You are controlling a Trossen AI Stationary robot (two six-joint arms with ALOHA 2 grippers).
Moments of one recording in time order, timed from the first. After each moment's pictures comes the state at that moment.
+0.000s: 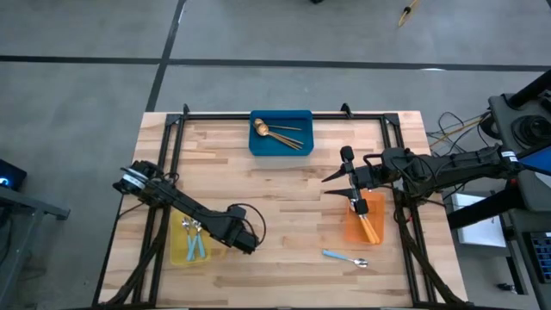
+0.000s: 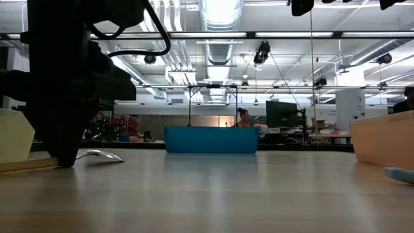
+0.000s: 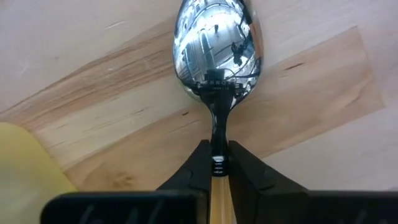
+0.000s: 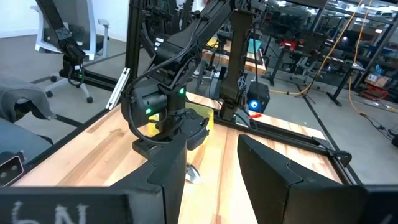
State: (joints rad) left arm -0.46 1.87 1.14 -0.87 -0.14 -1.58; right arm 0.07 0.88 0.66 0.13 -0.15 -0.24
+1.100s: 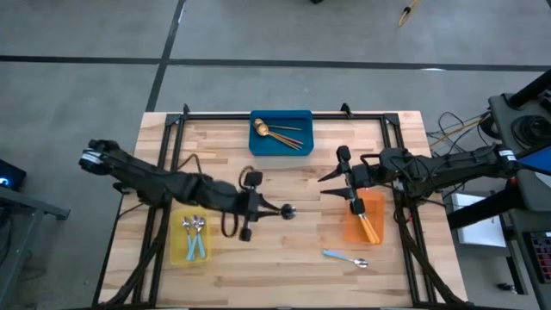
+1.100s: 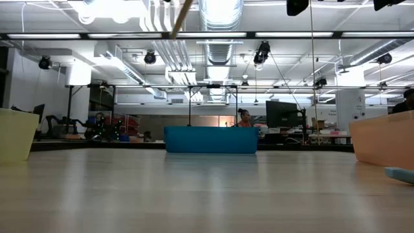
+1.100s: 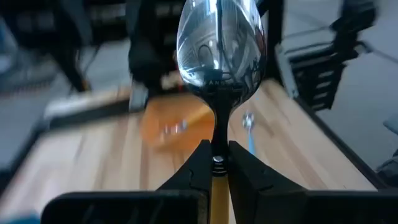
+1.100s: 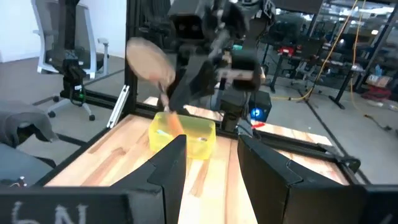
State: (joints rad) left arm -0.30 1.39 1.05 0.02 -0.18 0.10; right arm 0.07 0.93 0.66 0.24 -0.15 -0.17
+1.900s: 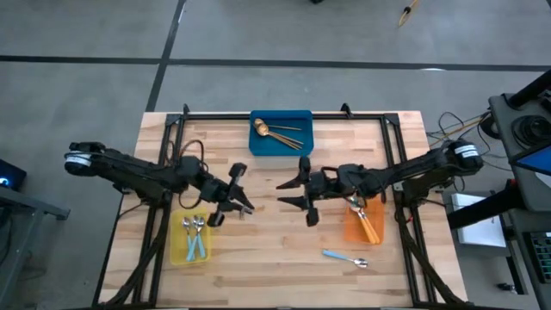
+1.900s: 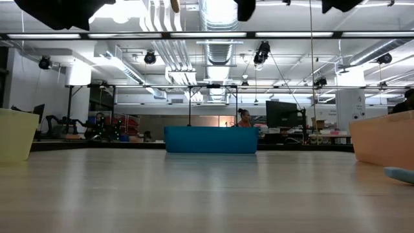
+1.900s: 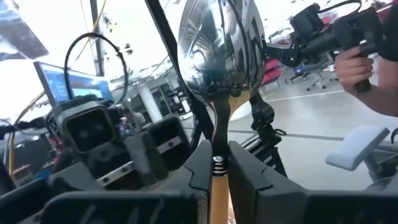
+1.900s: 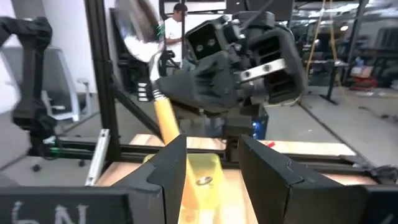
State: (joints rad) left arm -0.06 1.20 0.55 0.90 0.50 0.31; right arm 0.15 1.47 0.88 0.68 0.03 -0.02
